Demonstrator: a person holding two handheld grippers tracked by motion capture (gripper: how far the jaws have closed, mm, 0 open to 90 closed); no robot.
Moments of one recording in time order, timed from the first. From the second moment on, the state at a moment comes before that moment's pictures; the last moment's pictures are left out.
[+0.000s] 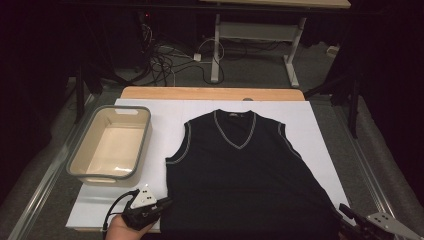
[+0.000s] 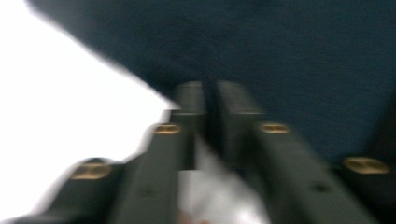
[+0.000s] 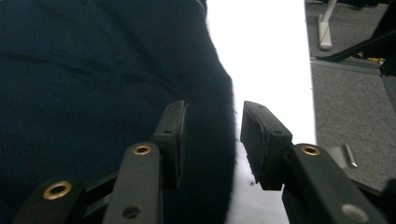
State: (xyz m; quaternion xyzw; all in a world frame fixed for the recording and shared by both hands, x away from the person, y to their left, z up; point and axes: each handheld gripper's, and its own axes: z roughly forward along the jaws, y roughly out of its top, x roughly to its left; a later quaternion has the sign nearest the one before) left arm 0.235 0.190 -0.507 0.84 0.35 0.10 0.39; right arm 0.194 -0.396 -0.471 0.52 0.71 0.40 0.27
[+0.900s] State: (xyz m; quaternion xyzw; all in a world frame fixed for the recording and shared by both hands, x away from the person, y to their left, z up) left arm 0.200 0.240 -0.505 0.81 0.38 0.13 0.42; right arm 0.351 -0.331 -0.466 0.52 0.74 0.35 0.24
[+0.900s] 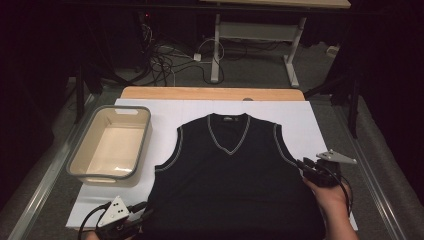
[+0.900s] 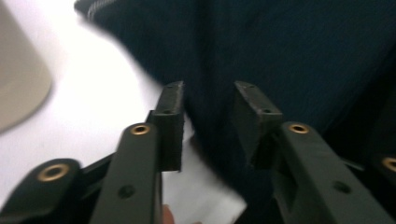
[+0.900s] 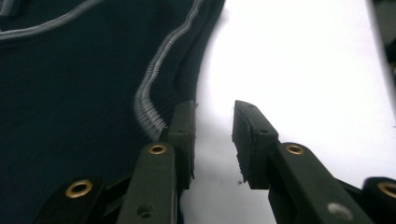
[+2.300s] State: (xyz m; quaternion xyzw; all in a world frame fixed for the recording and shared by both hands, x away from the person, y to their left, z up) left arm 0.239 0.211 -0.497 0.81 0.36 0.14 0.45; right arm 0.245 -0.355 -0.479 0.52 0.74 0.35 0.25
